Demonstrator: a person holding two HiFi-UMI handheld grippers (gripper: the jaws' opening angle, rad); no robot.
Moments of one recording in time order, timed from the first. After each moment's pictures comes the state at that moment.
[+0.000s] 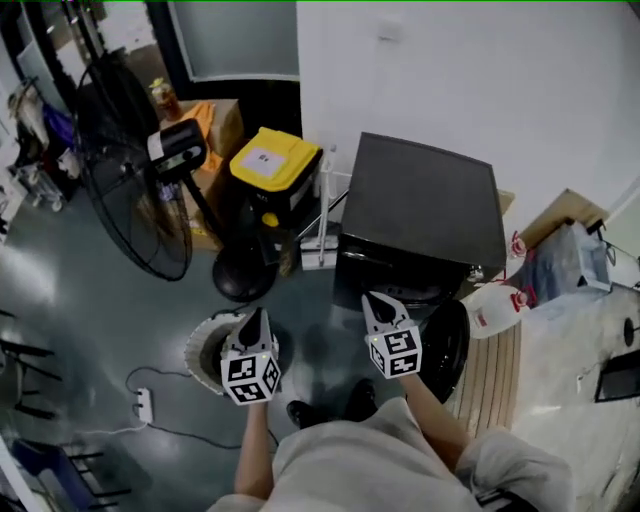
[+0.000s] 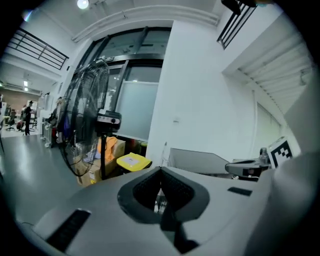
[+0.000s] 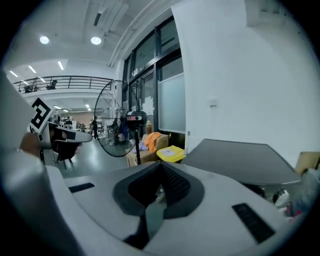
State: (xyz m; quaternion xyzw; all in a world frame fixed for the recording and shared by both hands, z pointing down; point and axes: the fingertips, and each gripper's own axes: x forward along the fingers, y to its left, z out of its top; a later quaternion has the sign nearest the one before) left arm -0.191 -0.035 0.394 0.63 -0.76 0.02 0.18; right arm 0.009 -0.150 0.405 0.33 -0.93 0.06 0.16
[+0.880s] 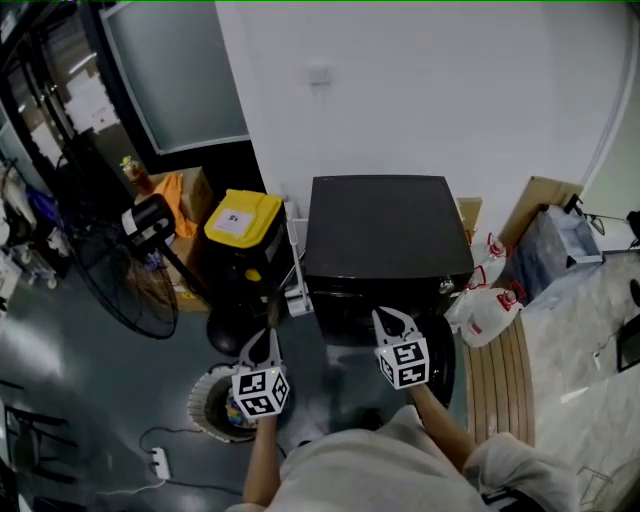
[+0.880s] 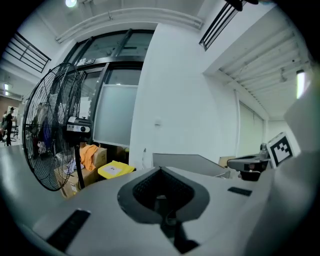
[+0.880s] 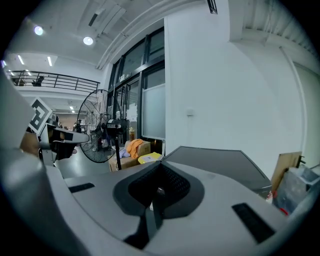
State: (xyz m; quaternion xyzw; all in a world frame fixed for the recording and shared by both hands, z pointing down) left arm -0.105 -0.107 0.367 0.69 -0.71 0.04 0.13; right arm 0.124 -0.194 0.375 0.42 -0.90 0.04 0.13
